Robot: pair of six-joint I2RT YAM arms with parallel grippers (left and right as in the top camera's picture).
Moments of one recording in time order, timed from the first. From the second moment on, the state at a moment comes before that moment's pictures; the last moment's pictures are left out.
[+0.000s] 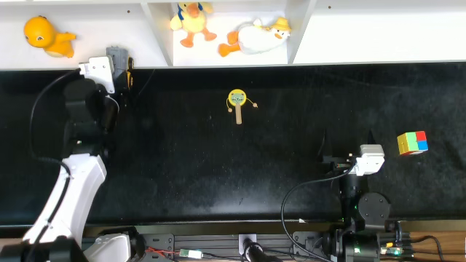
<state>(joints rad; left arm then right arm) 0.08 1.32 0.69 0.15 0.00 0.01 -0.06 0.01 0.02 -0.01 -0.05 0.01</state>
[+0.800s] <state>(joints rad) 0.08 1.41 0.81 0.15 0.00 0.00 -0.06 0.01 0.02 -0.01 -0.05 0.01</state>
